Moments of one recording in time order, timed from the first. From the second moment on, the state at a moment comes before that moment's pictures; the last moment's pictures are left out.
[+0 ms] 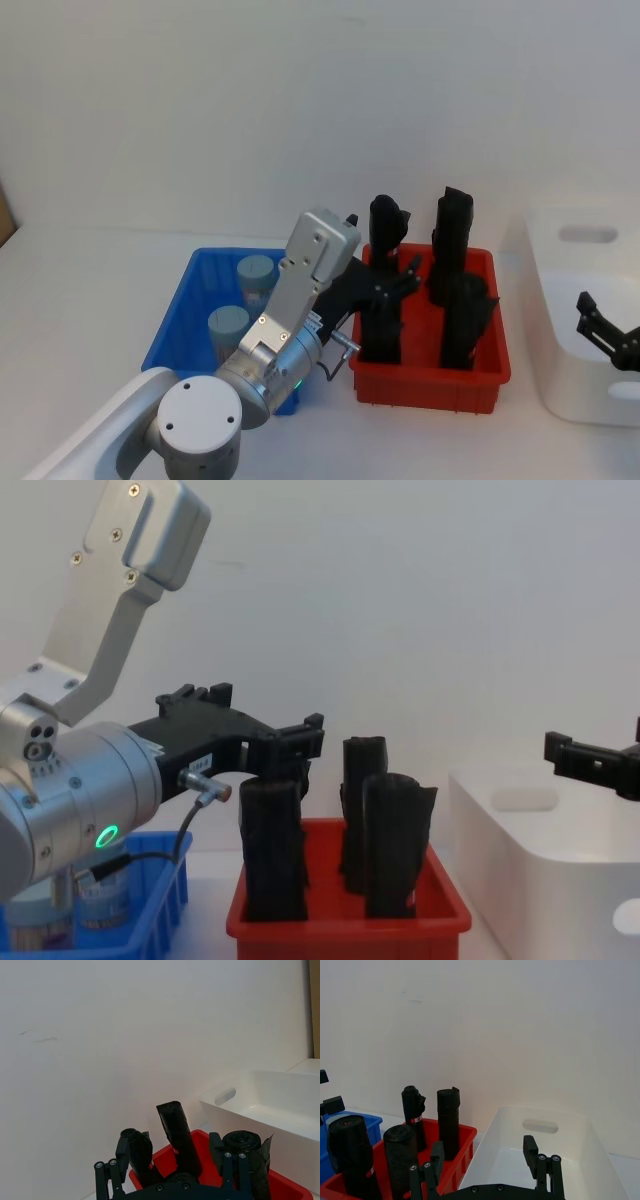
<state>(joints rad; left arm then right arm) -0.24 0.38 0.45 -1.63 -0.20 0.01 -0.01 -0.01 0.34 -0.23 -1.77 0.29 0.03 0.07</state>
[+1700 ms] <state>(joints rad) -0.24 0.38 0.45 -1.63 -0.20 0.01 -0.01 -0.01 0.34 -0.23 -1.77 0.29 0.03 0.07</state>
